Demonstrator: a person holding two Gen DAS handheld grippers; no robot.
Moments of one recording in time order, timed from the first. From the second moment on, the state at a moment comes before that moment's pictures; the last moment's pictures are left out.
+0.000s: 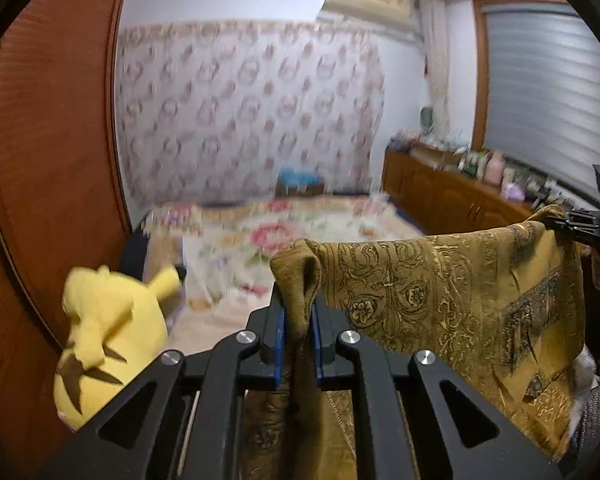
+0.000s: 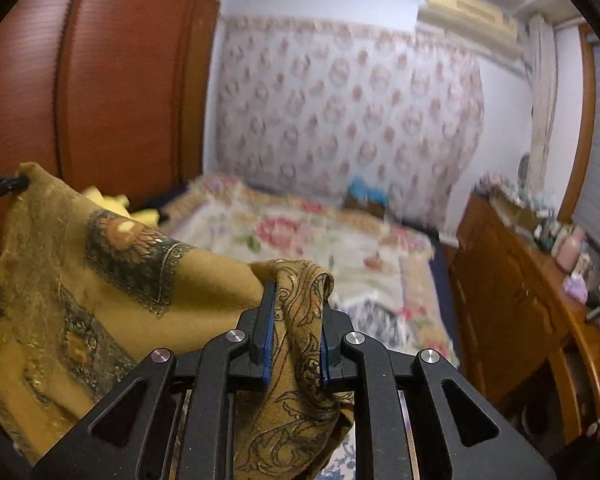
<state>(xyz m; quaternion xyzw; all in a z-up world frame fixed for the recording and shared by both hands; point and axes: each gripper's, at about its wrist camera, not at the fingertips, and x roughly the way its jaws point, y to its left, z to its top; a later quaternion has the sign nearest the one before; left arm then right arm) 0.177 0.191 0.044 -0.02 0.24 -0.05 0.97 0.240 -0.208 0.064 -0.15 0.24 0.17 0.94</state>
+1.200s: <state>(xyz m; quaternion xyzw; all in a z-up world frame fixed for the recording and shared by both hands) 0.061 0.118 -0.082 -0.03 0.36 -0.07 0.93 0.071 -0.259 -0.103 -0.06 0.40 0.14 0.91</state>
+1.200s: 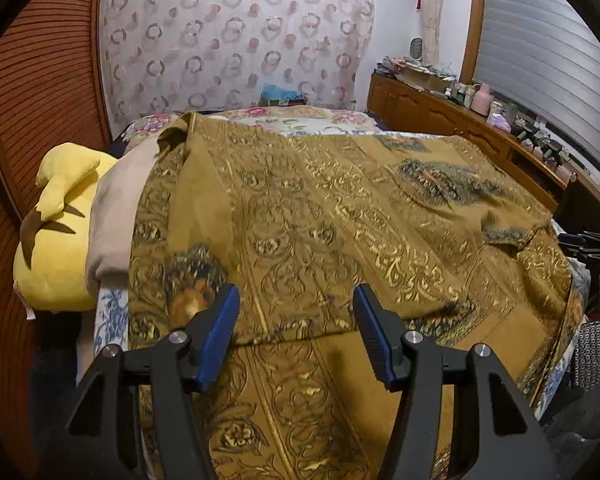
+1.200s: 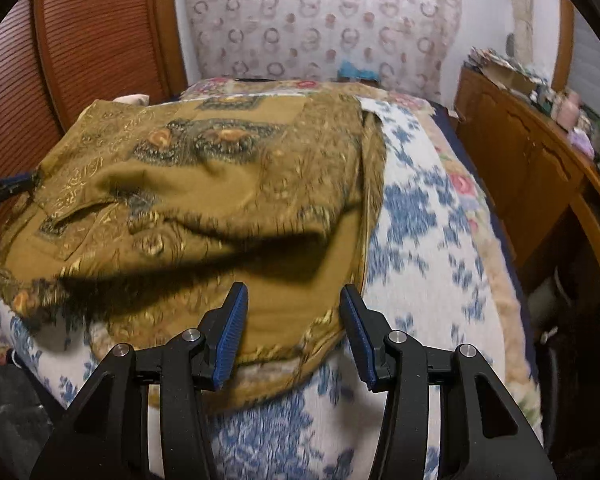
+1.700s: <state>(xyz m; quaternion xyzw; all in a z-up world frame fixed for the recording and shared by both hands) 0.036 0.127 -0.085 -0.03 0.35 -0.05 0.94 0.045 -0.288 -0.067 -0.03 0.34 0.16 0.93</state>
